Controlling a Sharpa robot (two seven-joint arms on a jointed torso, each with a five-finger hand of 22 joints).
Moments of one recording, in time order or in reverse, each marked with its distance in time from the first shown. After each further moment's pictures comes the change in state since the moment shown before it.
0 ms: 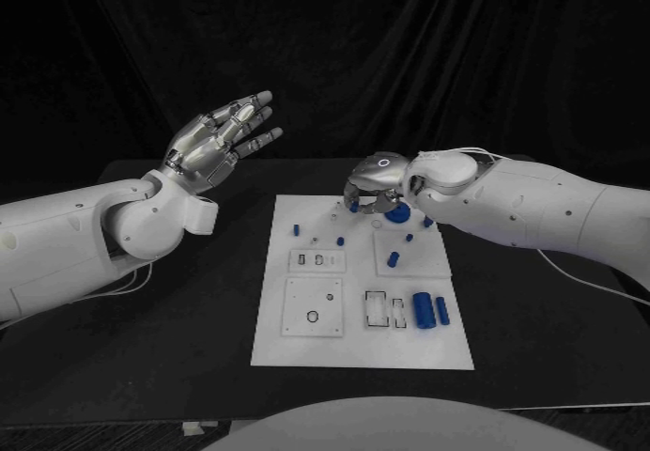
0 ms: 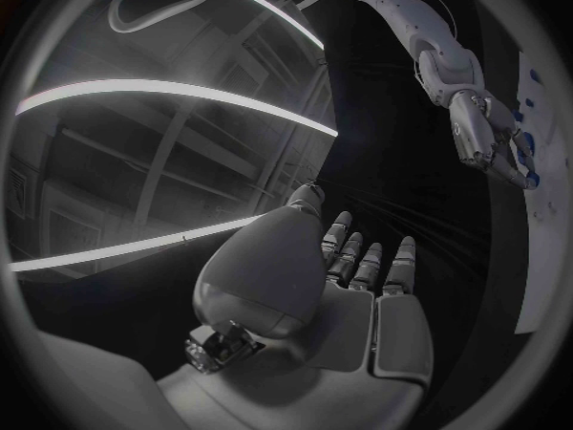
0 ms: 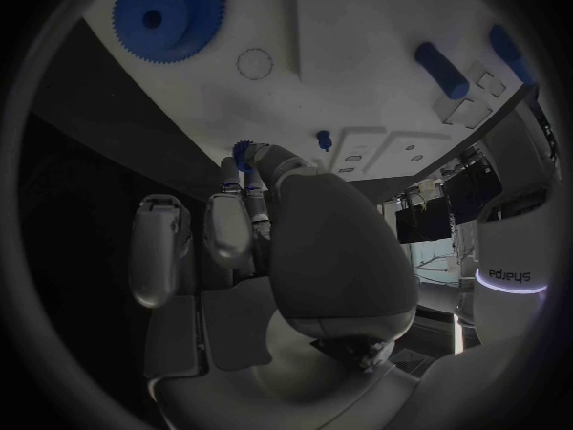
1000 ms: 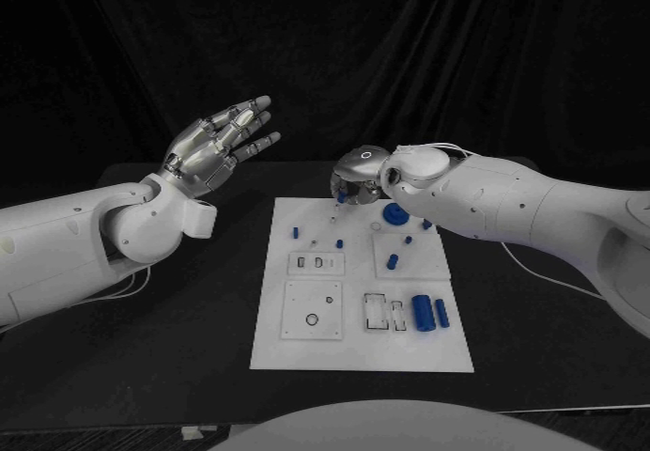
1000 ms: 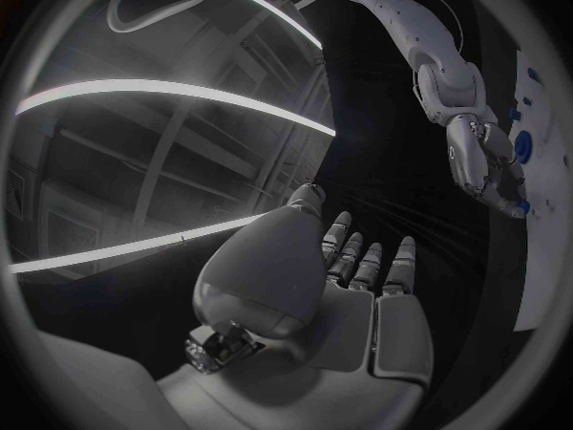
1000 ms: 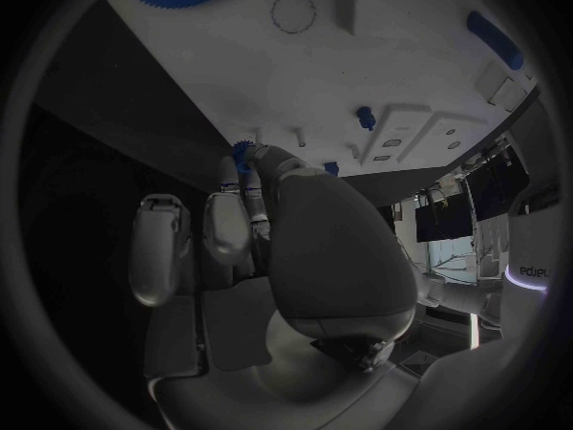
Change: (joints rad) left arm 0.000 0.002 0.000 -0.004 0.000 -0.002 -0.008; left_hand 0.004 -0.004 0.005 -0.005 0.000 -0.004 -0.004 0.000 0.000 -0.004 0.004 0.000 0.000 0.000 0.000 0.000 0.000 0.000 0.000 0.000 0.000 0.000; right arm -0.003 0.143 0.000 -0.179 0.045 0.013 -0.048; right_hand 0.004 0.004 0.007 -0.013 -0.023 -0.016 0.009 -0.016 0.004 -0.002 0.009 0.008 0.008 -0.007 0.007 -0.008 -0.009 0.000 -0.004 0.004 0.000 0.000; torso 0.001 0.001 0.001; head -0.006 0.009
